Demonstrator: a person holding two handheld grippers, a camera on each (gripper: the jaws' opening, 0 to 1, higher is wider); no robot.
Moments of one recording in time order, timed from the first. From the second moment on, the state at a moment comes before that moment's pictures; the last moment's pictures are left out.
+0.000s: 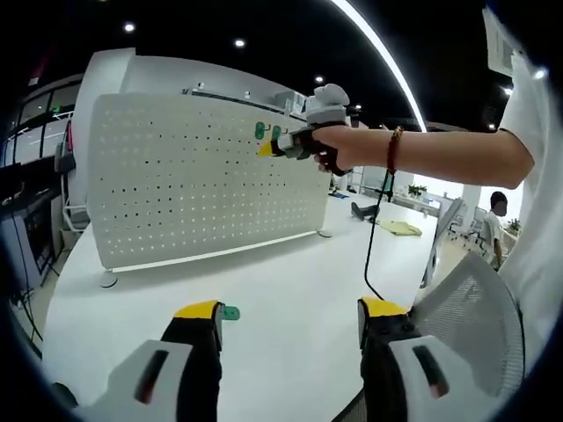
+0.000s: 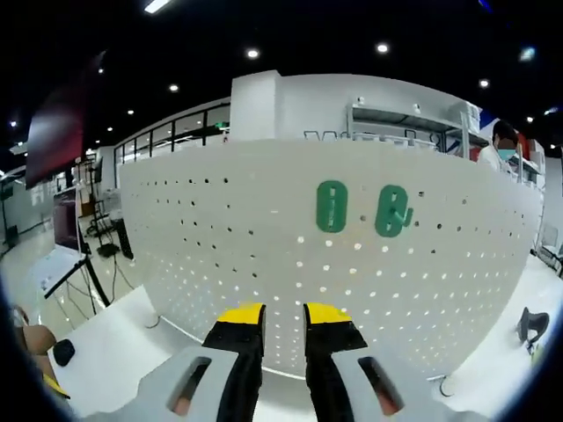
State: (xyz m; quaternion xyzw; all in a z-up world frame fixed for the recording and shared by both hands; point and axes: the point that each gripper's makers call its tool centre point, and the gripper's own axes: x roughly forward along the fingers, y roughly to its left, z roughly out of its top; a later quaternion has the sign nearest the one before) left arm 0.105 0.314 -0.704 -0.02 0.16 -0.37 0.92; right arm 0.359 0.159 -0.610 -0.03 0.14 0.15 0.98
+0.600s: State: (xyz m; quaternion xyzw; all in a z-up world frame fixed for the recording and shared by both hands) left arm 0.101 0.323 -0.703 -0.01 0.15 -0.36 0.92; right arm 0.306 0.222 -0.709 -0.06 0.25 0.26 0.93
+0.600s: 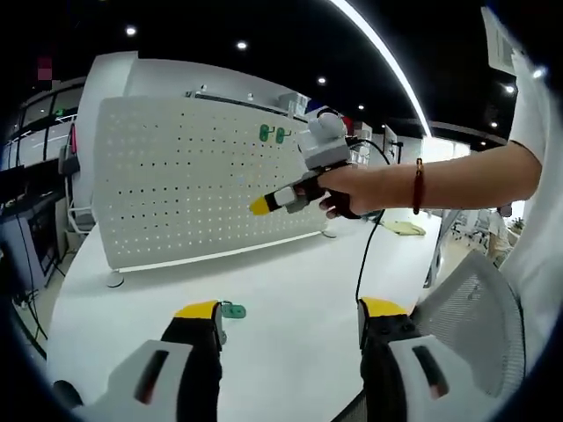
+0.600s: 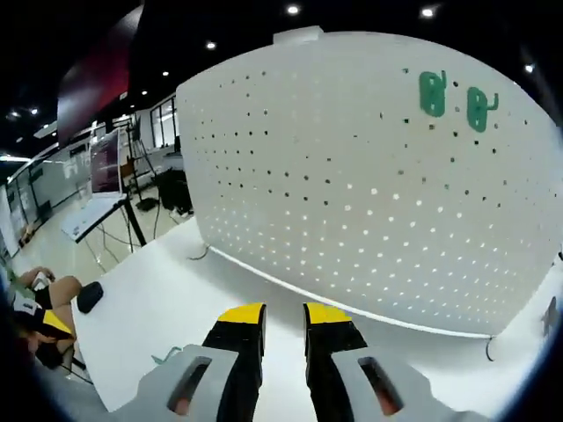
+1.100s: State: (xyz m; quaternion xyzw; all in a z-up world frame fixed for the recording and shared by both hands) left arm 0.103 0.335 -0.691 -0.02 0.13 -0.34 0.93; right arm 0.262 0.269 -0.762 -0.09 0.33 0.34 0.88
